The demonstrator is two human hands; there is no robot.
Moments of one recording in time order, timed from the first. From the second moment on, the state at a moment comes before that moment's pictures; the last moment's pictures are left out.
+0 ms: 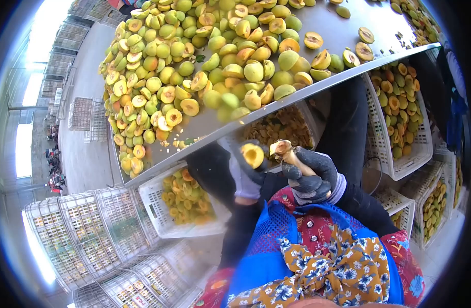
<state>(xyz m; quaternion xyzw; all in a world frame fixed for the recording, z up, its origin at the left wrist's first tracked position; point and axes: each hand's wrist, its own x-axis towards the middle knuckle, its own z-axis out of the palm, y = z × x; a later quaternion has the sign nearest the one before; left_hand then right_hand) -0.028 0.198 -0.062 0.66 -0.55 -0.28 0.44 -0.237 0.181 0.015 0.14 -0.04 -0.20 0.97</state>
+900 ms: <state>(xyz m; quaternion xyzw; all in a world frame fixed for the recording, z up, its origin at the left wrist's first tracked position) 0.018 0.123 -0.008 0.57 -0.32 -0.60 0.47 -0.237 0.164 -0.016 -0.57 0.44 -0.17 0.67</state>
